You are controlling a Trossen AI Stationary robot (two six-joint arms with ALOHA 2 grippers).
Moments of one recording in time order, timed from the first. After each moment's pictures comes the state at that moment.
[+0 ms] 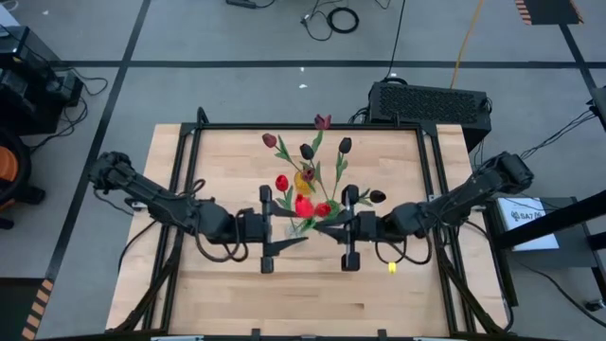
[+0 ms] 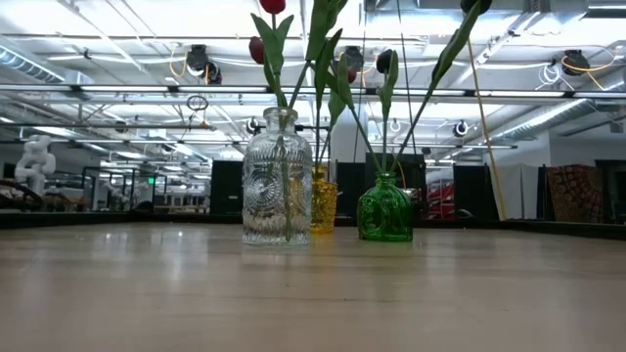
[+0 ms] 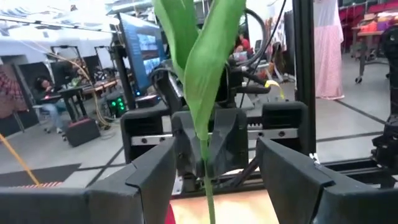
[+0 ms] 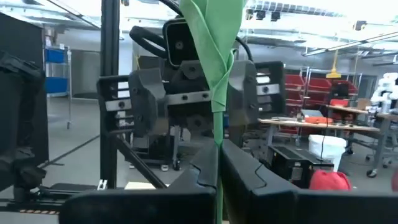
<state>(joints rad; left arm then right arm) -0.45 1.41 1.17 0.35 -0.47 0.22 0.42 1.42 0.94 0.74 0.42 -0.14</state>
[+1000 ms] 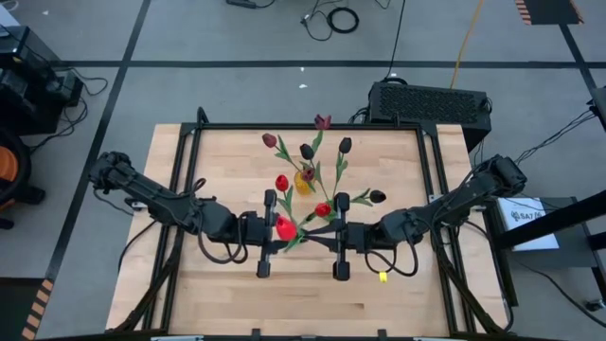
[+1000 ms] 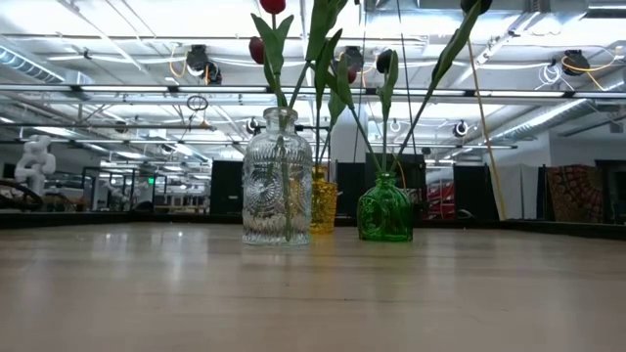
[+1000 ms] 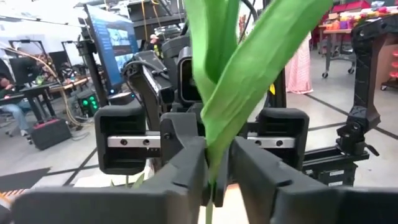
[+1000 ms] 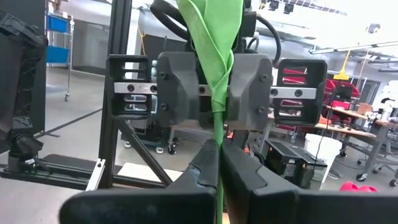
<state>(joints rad) -0.44 1.41 1.18 0.30 -0.34 0.19 0.44 1.50 1.06 0.63 0.43 -0.22</state>
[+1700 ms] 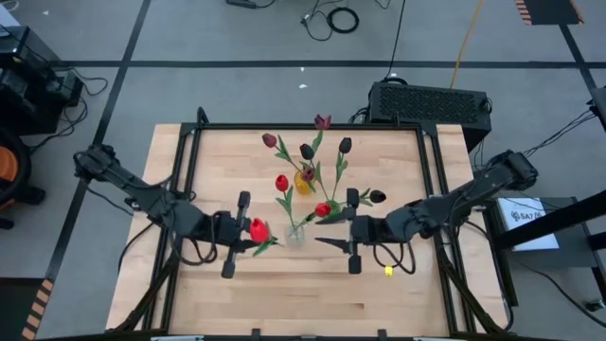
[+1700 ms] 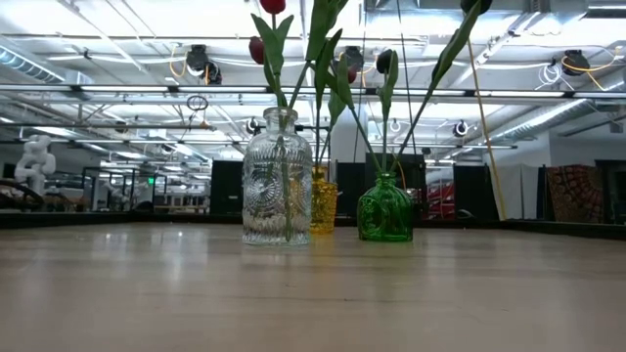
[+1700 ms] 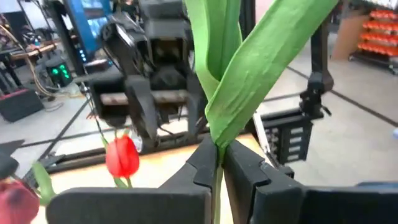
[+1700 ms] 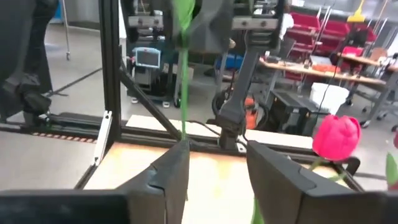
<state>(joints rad) -0.52 1.20 1.14 -0.05 -0.35 0.08 0.44 1.38 1.06 0.25 0.45 -0.06</state>
